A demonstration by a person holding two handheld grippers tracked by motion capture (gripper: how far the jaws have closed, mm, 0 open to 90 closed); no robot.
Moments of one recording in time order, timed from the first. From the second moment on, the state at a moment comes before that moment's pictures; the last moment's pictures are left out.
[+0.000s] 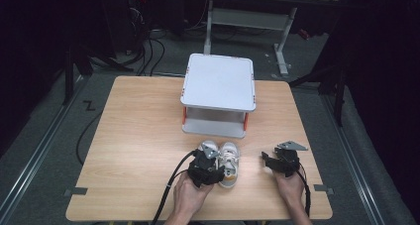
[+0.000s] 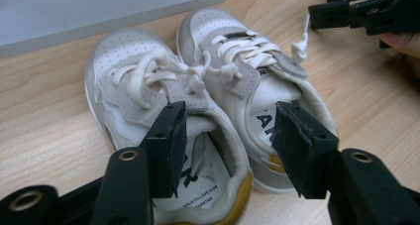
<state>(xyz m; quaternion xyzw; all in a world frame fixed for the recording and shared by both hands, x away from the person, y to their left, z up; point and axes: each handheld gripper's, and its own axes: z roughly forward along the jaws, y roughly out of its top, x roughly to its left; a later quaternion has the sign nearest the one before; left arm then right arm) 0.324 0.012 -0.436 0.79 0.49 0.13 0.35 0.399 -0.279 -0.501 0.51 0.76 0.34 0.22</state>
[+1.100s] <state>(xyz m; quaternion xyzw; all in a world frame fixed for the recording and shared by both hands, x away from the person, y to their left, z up) 0.325 -0.002 -0.444 0.77 0.53 0.14 0.33 0.399 -0.278 -0.501 0.51 0.76 0.33 0.24</state>
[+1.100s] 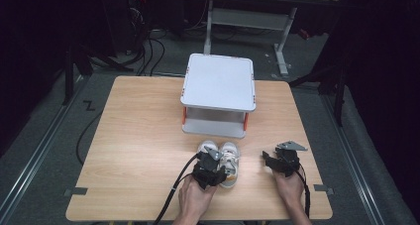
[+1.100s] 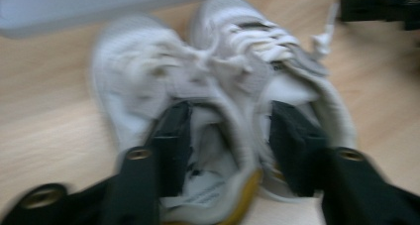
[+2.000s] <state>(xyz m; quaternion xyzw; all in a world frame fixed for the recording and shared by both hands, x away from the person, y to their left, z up) 0.332 -0.001 -0.451 0.79 0.50 0.16 0.32 0.399 -0.278 -0.501 0.51 0.76 0.33 0.24</state>
